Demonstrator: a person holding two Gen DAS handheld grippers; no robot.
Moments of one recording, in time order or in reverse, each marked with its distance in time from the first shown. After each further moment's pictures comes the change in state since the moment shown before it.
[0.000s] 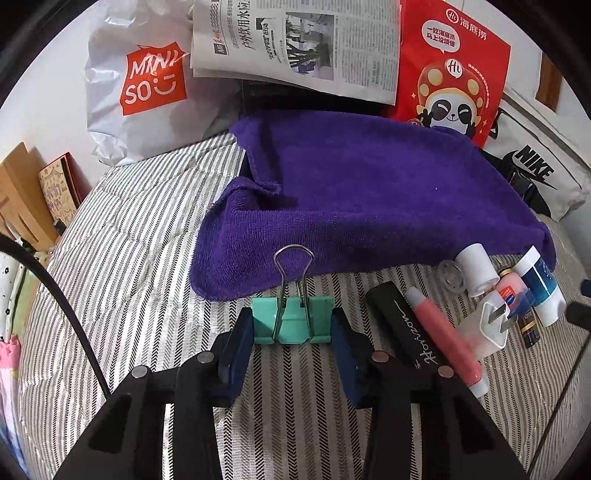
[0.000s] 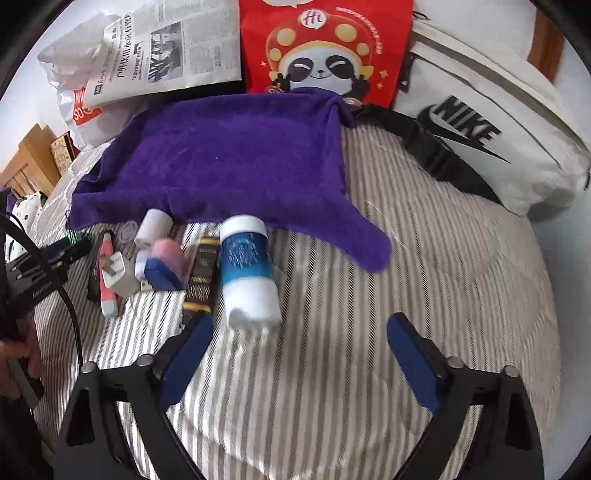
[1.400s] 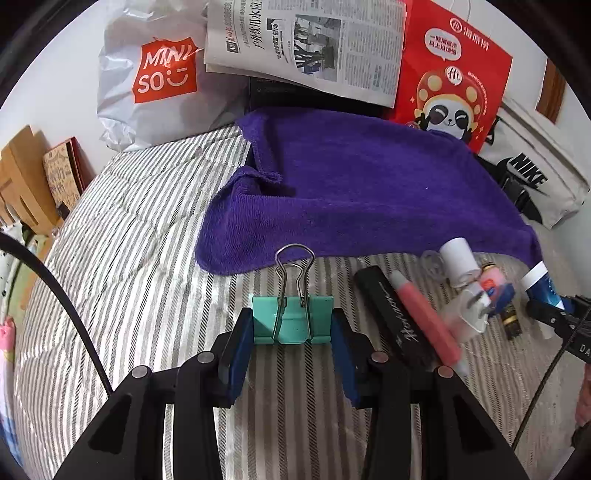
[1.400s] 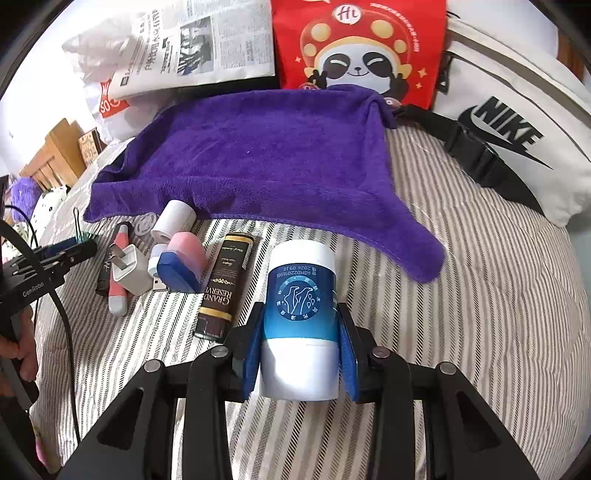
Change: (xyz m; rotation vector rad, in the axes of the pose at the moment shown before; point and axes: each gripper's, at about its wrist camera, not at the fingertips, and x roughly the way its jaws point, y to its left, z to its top) left arm -0.023 0.006 -0.004 -0.059 0.027 -0.040; right arm 0.020 0.005 -0.011 -0.042 -0.046 0.119
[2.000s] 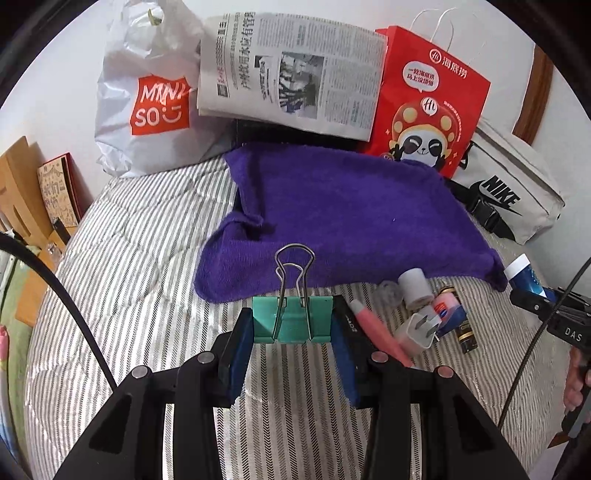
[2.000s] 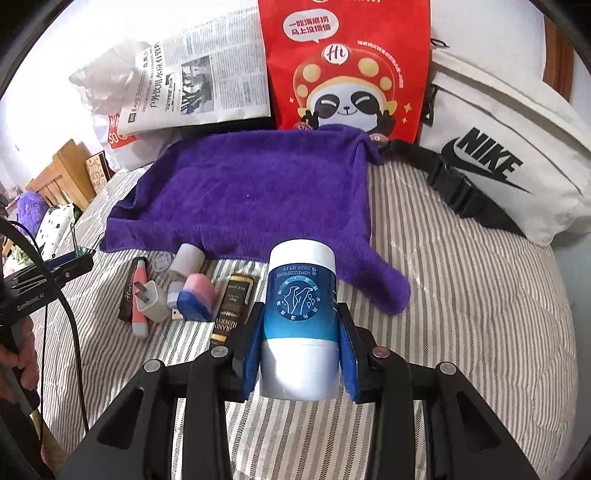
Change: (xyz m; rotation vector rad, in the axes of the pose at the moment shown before) left arm -0.034 -0.008 0.021 0.015 -0.065 -0.060; right arm -0.036 -0.009 0.021 0.005 -0.075 0.010
